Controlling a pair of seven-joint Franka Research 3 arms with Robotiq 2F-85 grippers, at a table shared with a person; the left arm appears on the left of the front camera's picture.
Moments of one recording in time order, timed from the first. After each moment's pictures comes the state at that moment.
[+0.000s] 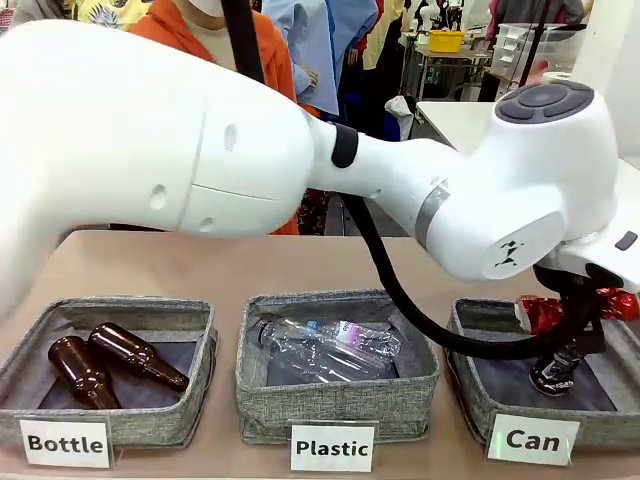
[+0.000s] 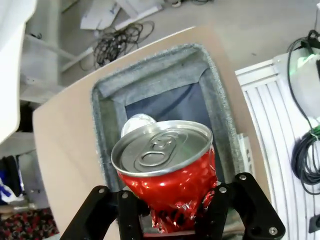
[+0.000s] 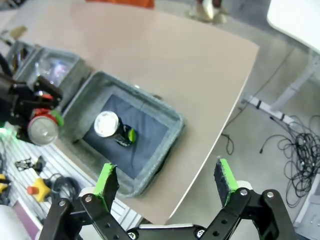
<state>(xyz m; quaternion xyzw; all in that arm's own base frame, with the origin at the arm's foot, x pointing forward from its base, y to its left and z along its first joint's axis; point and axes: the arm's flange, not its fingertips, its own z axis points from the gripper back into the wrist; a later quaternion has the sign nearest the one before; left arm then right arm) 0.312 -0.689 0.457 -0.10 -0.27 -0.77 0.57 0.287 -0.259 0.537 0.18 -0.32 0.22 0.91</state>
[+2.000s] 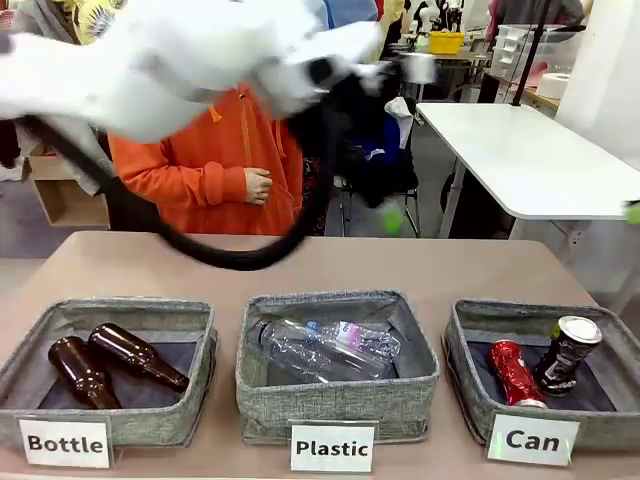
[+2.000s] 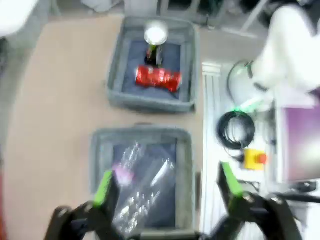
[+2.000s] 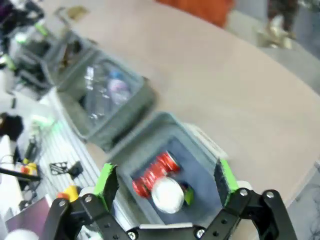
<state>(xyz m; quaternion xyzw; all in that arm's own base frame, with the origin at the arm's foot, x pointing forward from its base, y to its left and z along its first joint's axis) 0.392 -0.373 0.577 -0.28 -0.19 -0.60 0.72 0.396 -0.117 0.521 0.31 -0.27 0.32 0.85</state>
